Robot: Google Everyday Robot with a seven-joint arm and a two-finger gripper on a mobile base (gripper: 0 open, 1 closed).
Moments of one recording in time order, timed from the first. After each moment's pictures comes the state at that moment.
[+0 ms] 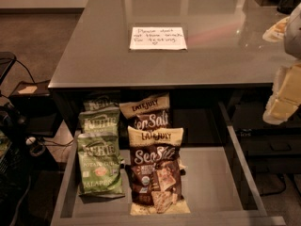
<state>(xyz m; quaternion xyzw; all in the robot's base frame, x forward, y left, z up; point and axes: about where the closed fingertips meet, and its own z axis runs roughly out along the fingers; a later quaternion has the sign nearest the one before) 0.438 -0.217 0.976 -0.60 0.78 -0.03 0.16</state>
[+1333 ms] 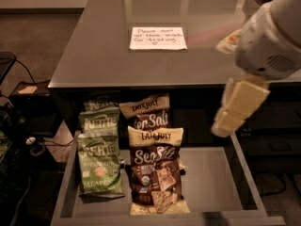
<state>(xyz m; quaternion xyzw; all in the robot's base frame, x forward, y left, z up) 0.423 -0.127 0.965 -0.62 0.75 0.04 0.21</state>
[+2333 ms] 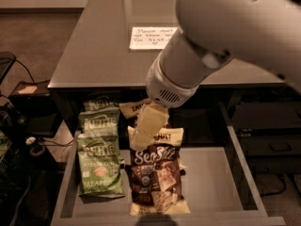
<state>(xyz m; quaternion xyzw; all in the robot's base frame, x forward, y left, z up) 0.442 0.011 0.884 -0.63 0.74 0.10 0.21</state>
